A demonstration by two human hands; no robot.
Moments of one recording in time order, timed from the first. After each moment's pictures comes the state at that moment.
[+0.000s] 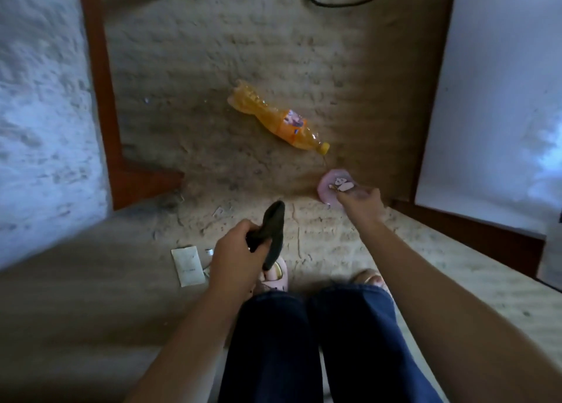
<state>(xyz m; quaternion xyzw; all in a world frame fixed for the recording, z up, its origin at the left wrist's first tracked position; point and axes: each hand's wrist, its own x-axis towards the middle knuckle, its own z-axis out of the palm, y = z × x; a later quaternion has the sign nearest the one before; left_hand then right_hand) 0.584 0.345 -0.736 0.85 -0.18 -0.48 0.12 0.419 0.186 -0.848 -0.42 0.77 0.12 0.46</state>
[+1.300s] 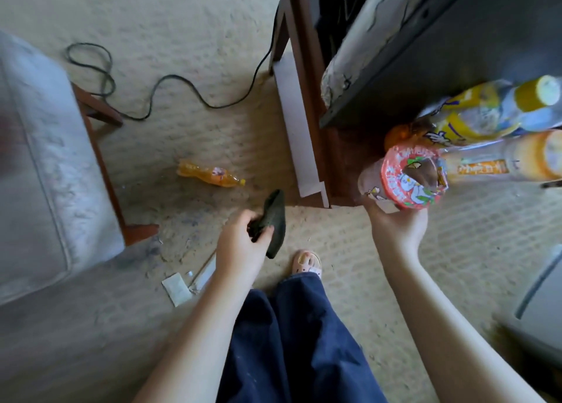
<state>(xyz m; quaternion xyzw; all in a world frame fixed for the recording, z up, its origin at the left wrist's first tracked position) 0.499 0.266 -0.448 0.79 -0.33 -0.46 0.22 0.288 0.179 -0.437 -0.45 0.80 -0.29 0.28</state>
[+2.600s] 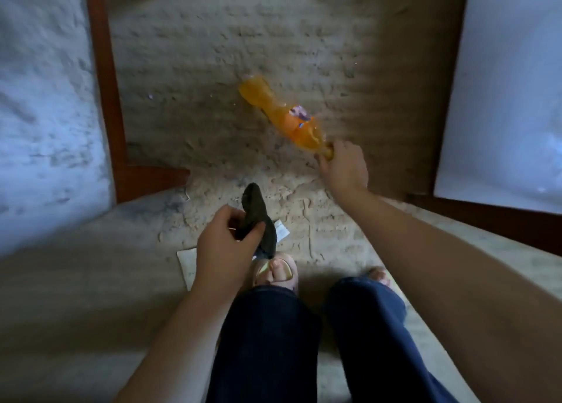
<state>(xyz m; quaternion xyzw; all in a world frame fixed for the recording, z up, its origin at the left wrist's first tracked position) 0.607 0.353 -0.730 0.87 -0.12 -0.43 0.19 0.495 0.179 -0.863 -0.76 0.57 0.12 0.29</state>
